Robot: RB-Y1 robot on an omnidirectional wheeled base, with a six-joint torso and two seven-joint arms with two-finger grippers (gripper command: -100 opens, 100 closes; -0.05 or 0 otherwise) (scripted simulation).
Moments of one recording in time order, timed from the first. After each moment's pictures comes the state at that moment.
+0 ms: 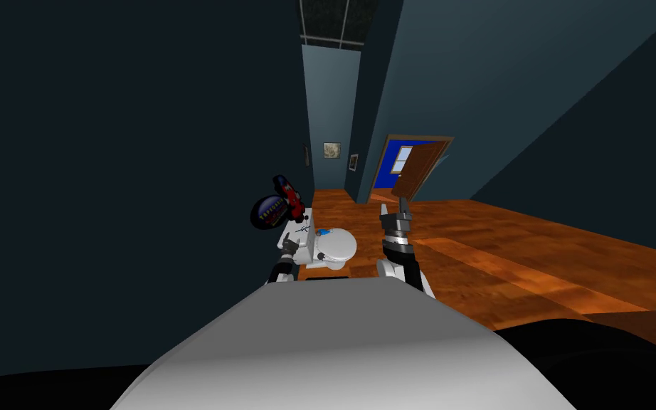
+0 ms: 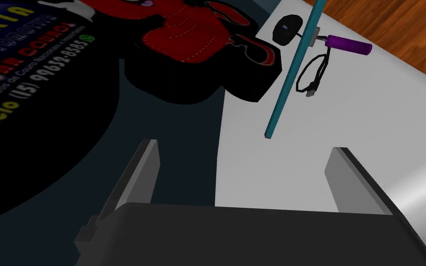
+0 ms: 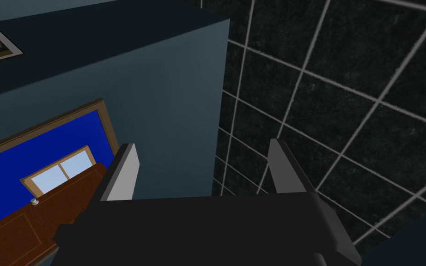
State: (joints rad) left arm 0.36 0.12 -0.15 -1.50 0.33 -0.37 0.34; right arm 0.53 0.02 -0.01 -2.34 0.04 -0.42 -0.15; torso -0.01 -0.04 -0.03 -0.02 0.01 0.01
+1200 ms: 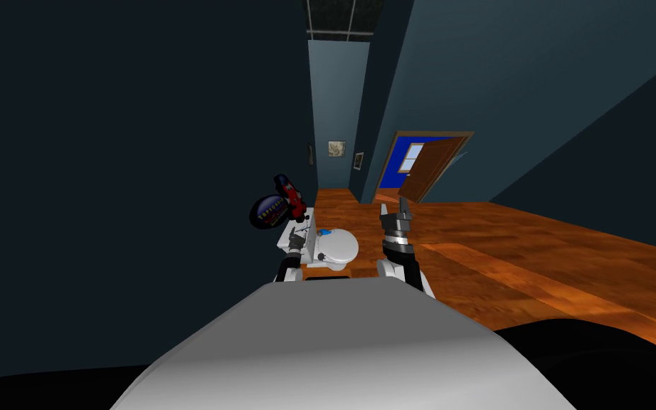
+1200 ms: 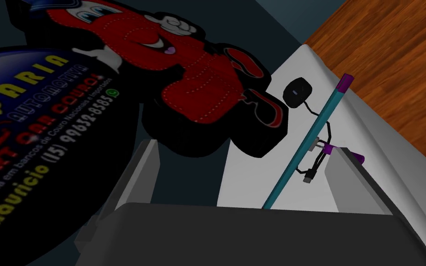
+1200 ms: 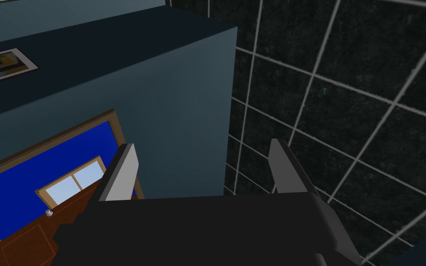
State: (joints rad) left arm 0.35 0.02 -0.20 -1.58 0.33 -0.37 0.31; right arm 0.53 0.02 -0.01 -2.34 0.04 -0.42 -0.15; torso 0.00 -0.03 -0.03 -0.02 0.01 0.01
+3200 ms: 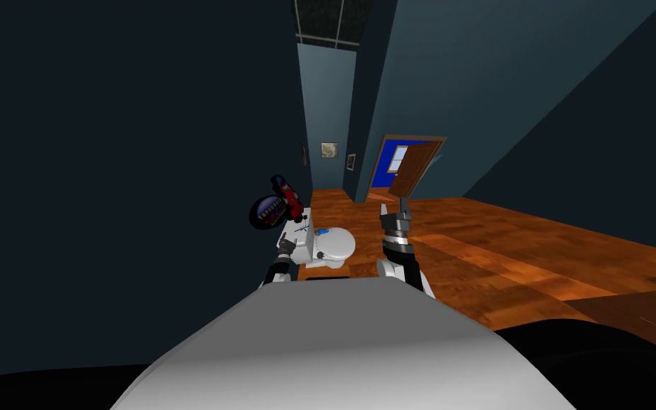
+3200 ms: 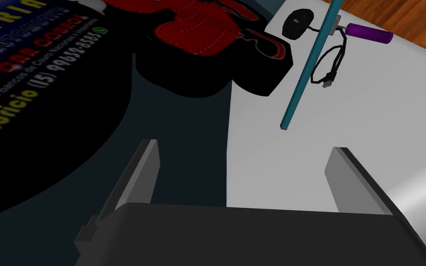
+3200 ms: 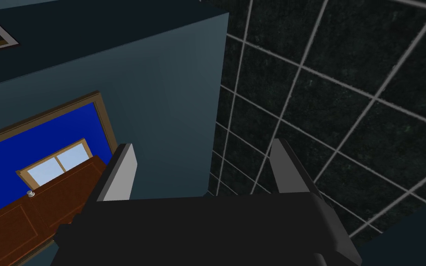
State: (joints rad) left arm 0.37 0.14 -0.12 -1.53 0.35 -0.35 0.35; right arm 0.53 0.02 -0.01 -2.34 0.04 -0.42 -0.15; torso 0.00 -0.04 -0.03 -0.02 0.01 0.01
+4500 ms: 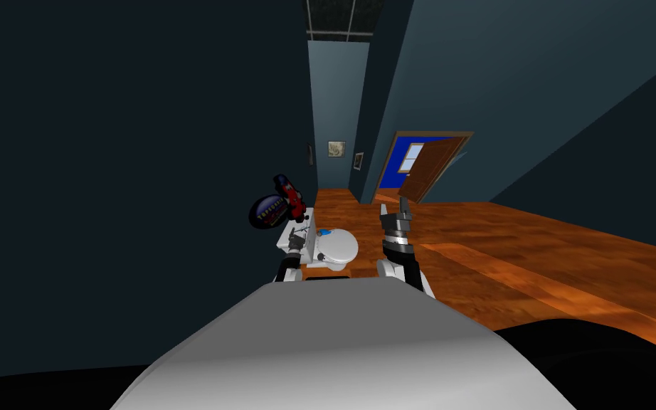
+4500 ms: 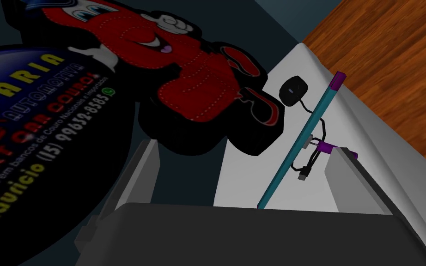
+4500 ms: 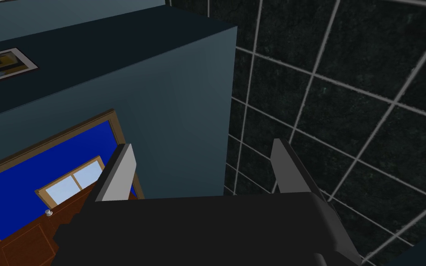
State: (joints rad) left arm 0.35 0.03 -0.20 -1.58 0.33 -0.37 0.32; right arm 0.53 0.02 -0.01 -2.34 0.04 -0.42 -0.15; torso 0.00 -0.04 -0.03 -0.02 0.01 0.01
